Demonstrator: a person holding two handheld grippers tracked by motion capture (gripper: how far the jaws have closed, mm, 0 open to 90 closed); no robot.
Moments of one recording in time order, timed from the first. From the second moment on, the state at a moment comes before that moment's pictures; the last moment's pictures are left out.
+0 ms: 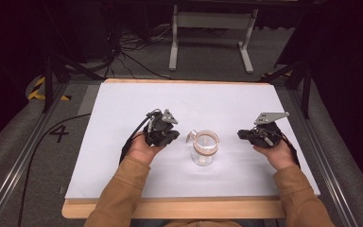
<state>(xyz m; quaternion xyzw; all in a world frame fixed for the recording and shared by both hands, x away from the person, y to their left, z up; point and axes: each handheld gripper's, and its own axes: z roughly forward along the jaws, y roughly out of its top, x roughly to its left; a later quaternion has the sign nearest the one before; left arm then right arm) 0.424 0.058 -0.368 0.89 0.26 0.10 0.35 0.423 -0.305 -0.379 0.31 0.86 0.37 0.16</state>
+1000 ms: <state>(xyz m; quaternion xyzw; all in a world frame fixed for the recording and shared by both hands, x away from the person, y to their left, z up) 0.439 0.027 -0.399 0.91 0.27 0.08 0.31 0.414 -0.287 -0.393 0.29 0.88 0.35 0.14</state>
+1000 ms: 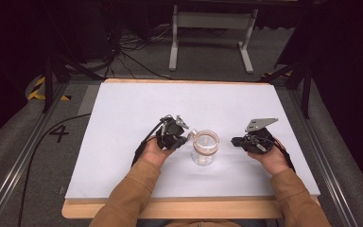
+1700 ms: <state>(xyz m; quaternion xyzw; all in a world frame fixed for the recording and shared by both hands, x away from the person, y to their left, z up) 0.470 0.007 -0.402 0.91 0.25 0.07 0.32 0.380 -0.322 -0.396 0.35 0.86 0.34 0.15</state>
